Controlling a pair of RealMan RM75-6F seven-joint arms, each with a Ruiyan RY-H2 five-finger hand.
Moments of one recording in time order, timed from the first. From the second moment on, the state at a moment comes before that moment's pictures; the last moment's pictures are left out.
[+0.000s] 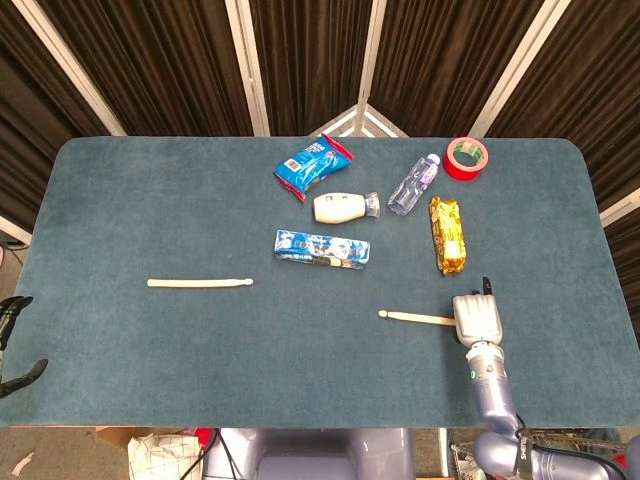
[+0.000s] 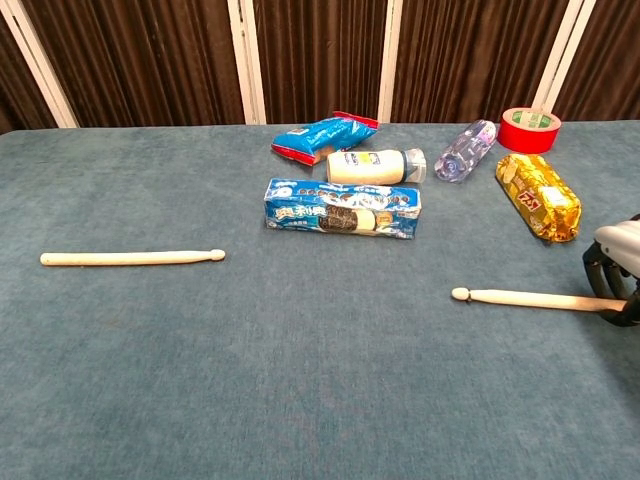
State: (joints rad) left arm 0.03 -1.04 -0.04 -1.83 1.46 1.59 0.24; right arm 0.53 -1.57 0.09 -1.51 -0.77 1.21 -0.85
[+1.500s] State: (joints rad) left arm 0.03 -1.04 -0.04 -1.83 1.45 1.59 0.24; right arm 0.53 -1.52 0.07 -1.53 -0.92 1.18 -0.75
